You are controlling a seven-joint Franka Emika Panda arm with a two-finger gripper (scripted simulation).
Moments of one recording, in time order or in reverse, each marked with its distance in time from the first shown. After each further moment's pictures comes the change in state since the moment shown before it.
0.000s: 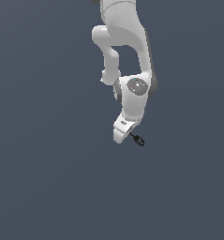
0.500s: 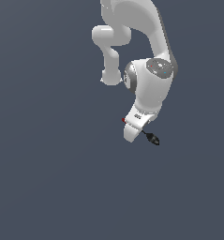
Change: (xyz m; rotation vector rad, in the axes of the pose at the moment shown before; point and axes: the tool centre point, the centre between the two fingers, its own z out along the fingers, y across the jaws) arm 0.053 0.005 -0.083 -0.001 0.002 0.001
